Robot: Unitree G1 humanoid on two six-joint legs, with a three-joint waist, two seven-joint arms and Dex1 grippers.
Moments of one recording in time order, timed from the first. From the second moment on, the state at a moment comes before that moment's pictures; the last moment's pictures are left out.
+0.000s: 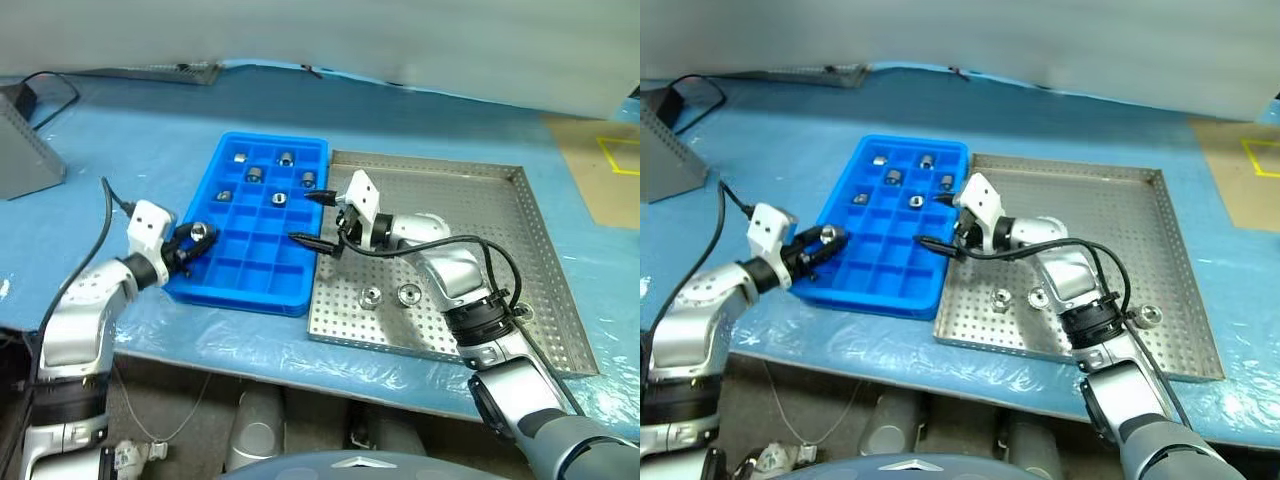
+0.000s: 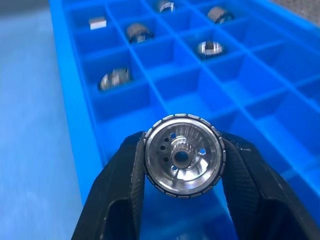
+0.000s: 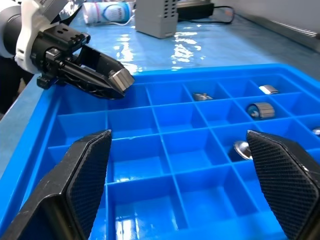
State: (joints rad) left arm -0.15 0.48 0.27 -0.17 -0.25 0.51 -0.71; right arm -0.63 -0.30 0.26 0.09 0.22 0.30 0.86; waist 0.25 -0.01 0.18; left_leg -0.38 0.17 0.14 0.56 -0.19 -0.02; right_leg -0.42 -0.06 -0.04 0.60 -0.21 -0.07
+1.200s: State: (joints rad) left arm -0.49 0.49 0.12 -0.05 -0.41 0.57 -0.77; right arm -0.49 -0.35 0.21 -0.04 0.18 0.34 0.74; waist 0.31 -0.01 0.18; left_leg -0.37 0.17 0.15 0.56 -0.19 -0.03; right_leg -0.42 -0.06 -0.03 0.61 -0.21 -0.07
